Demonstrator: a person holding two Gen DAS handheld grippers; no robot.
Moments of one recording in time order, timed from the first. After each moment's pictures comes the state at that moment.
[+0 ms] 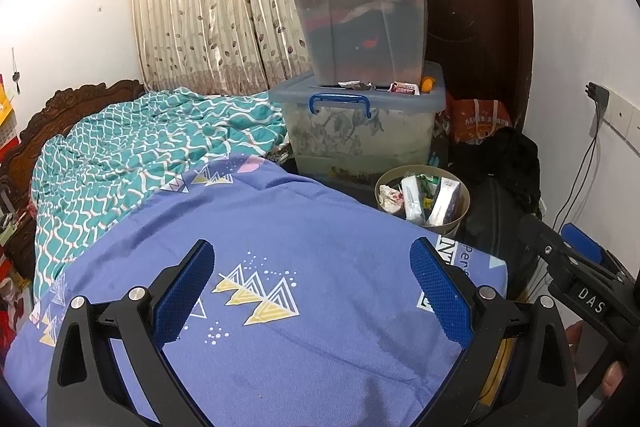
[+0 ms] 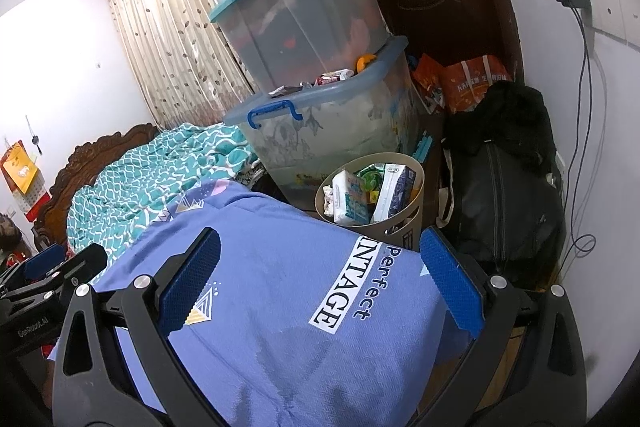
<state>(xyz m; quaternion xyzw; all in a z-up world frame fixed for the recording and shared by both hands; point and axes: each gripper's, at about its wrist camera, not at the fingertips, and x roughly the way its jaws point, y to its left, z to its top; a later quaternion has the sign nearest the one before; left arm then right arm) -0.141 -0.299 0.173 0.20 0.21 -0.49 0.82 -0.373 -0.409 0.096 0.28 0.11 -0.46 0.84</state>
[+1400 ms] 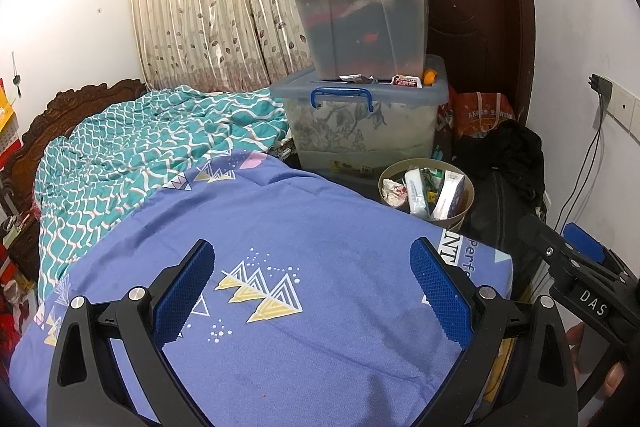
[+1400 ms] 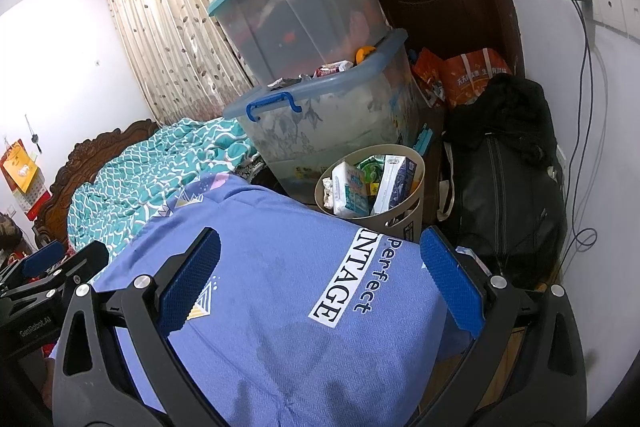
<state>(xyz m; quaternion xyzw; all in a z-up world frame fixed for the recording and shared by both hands) -0.134 -0.291 0.170 0.21 0.21 -0.49 0.82 -0.371 -0.408 0.091 0.29 0.12 -0.46 0.83</state>
